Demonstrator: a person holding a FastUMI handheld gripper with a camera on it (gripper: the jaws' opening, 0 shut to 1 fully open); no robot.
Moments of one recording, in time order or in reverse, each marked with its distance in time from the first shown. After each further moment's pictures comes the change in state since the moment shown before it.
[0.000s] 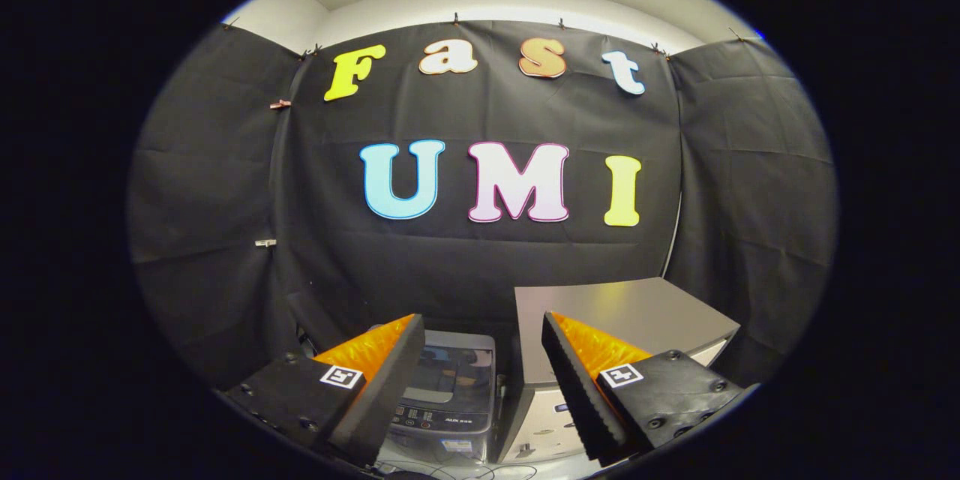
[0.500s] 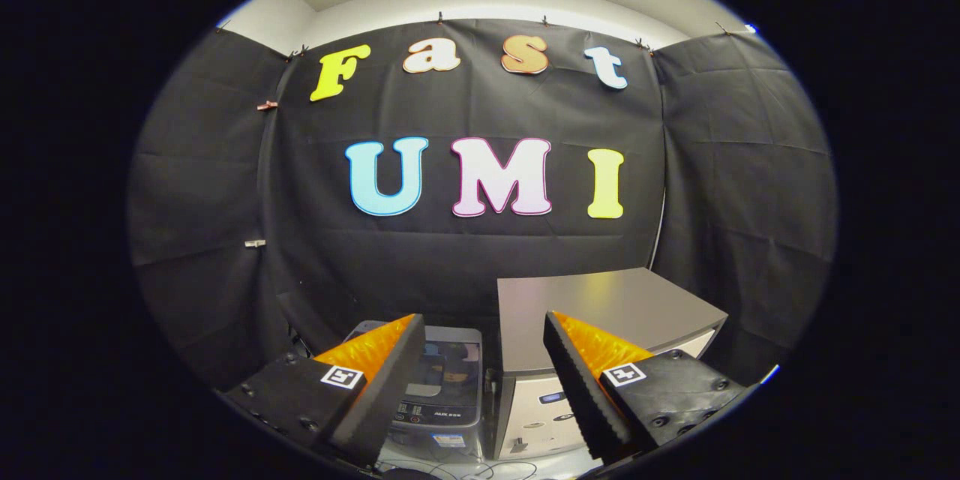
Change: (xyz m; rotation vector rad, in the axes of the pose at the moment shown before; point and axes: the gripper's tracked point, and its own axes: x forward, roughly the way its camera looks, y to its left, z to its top) arm -0.004 -0.020 -0.010 0.017 0.014 -0.037
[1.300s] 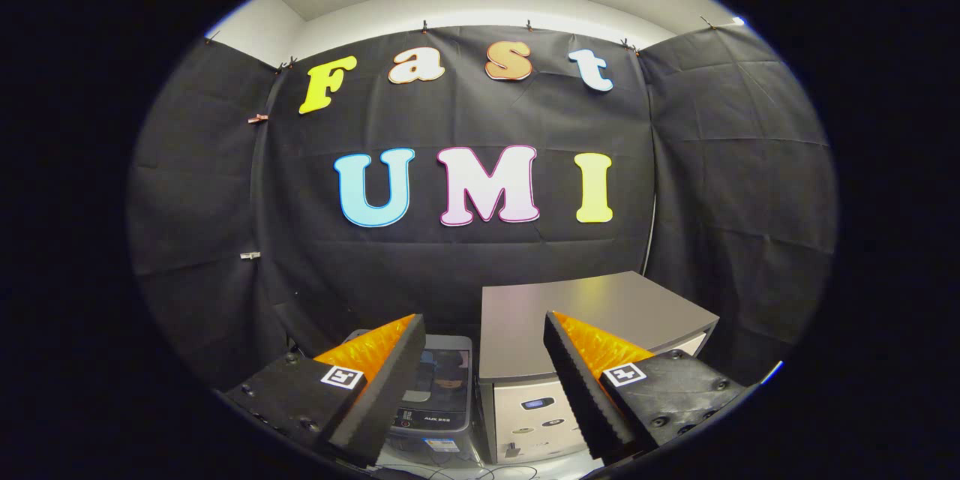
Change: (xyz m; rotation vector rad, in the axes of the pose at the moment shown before) arm -0.003 -0.034 0.012 0.037 -0.034 -0.025
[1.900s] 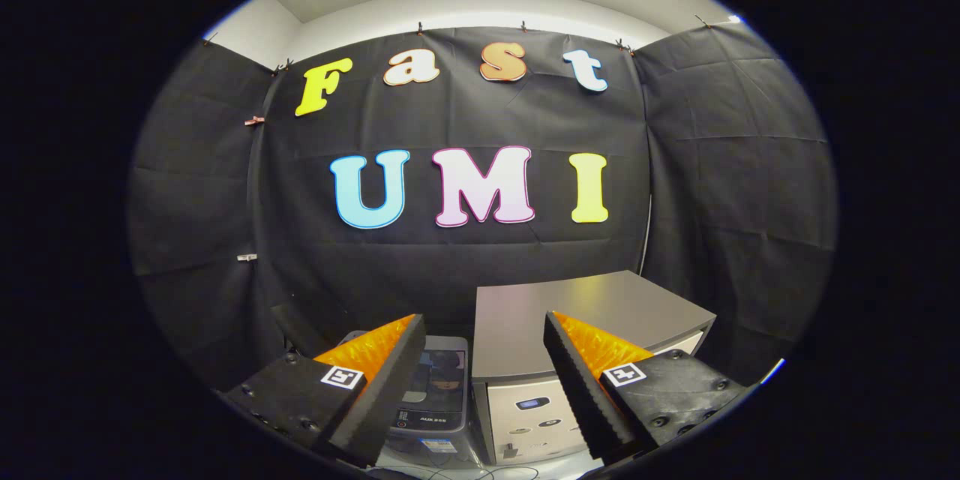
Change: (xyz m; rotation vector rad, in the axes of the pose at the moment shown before) arm 0.000 -0.004 -0.005 -0.003 -0.005 -0.009
